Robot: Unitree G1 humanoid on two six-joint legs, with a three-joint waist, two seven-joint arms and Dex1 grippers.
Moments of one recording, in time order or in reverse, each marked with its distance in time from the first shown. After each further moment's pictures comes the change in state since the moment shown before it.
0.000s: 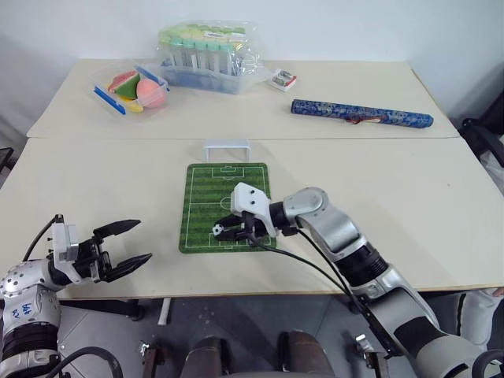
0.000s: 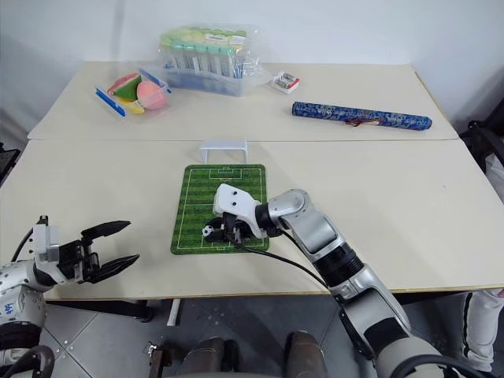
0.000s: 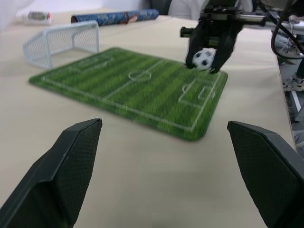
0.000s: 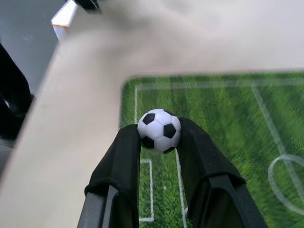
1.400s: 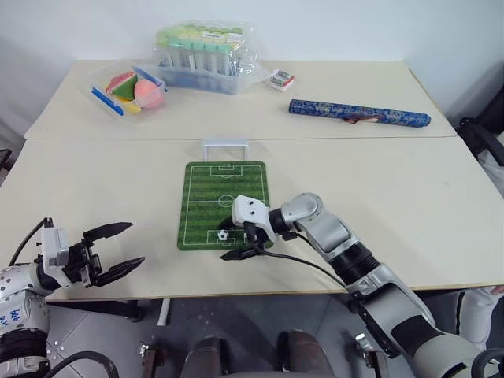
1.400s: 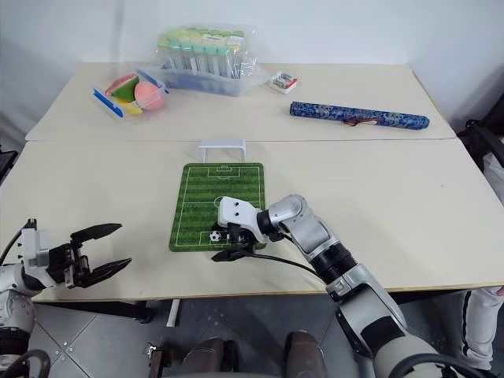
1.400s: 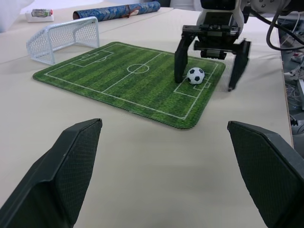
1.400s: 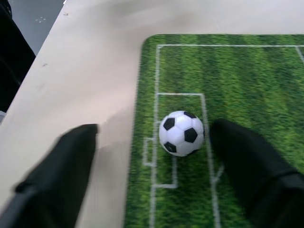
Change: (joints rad) left arm 0.018 0.036 0.011 -0.010 -0.019 -0.014 0.001; right arm -0.003 -0.005 -0.001 0.124 -0.041 -0.142 0.085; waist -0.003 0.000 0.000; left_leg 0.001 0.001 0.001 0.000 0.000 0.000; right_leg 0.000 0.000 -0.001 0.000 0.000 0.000
